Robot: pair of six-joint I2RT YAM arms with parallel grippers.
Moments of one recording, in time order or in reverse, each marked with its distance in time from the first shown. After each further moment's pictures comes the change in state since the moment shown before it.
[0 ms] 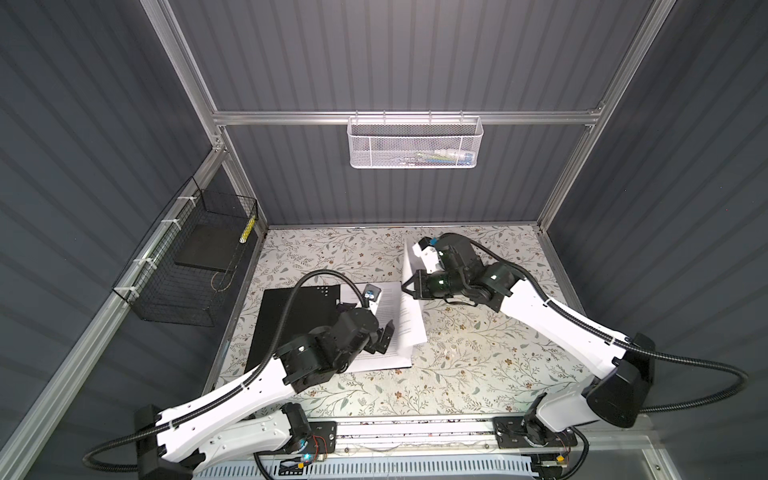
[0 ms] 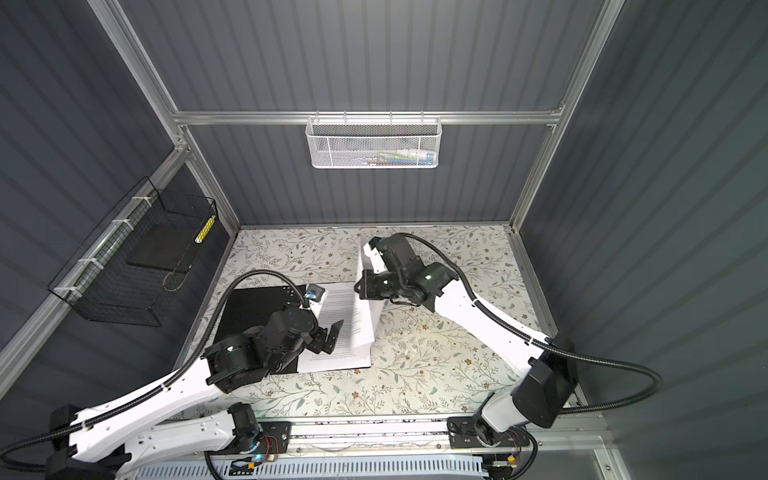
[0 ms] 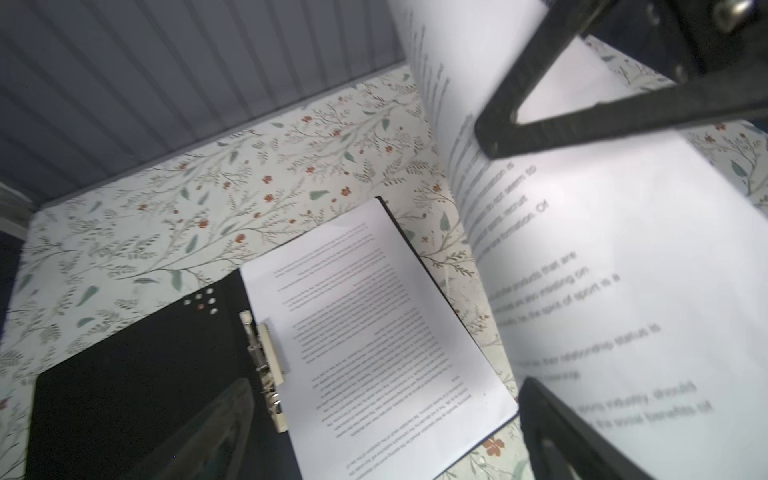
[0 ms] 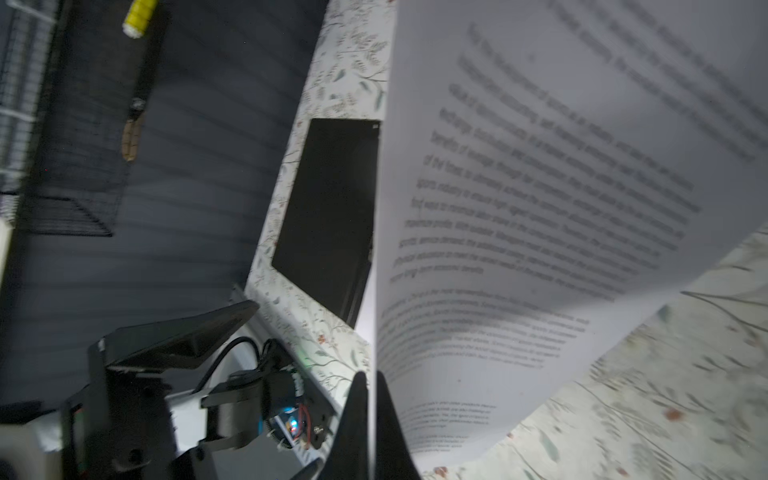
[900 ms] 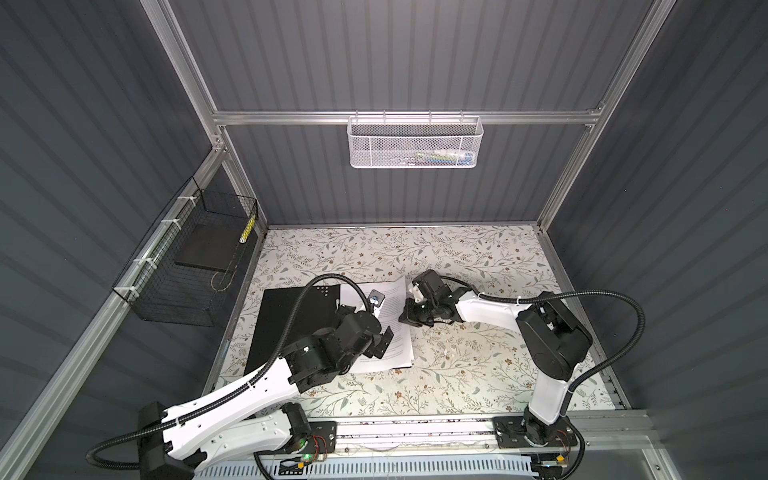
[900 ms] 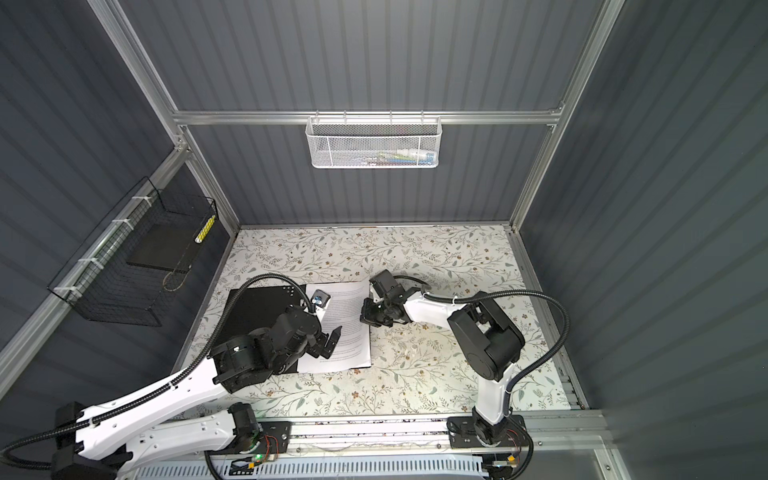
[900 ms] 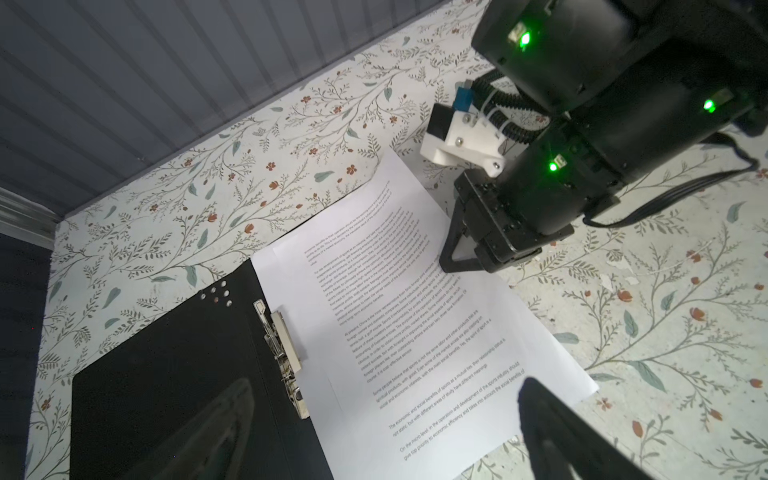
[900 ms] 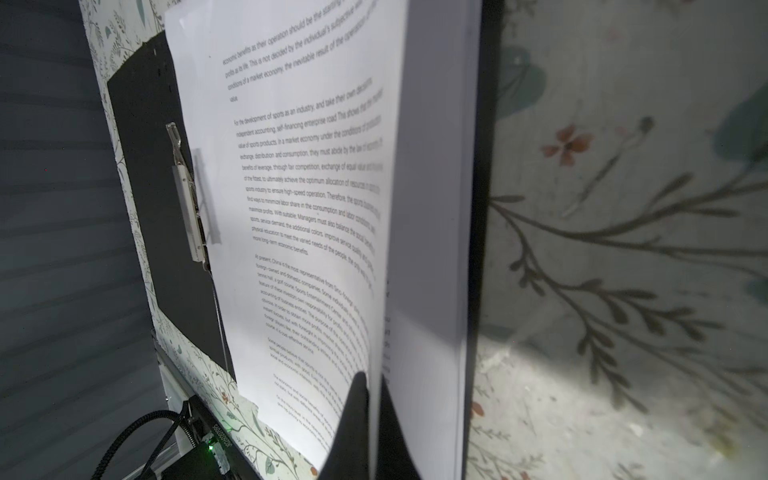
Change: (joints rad) left arm 0.010 0.071 -0.028 -0.010 0.041 0.071; right arm -0.060 0.340 -0.319 0.360 -0.020 0.178
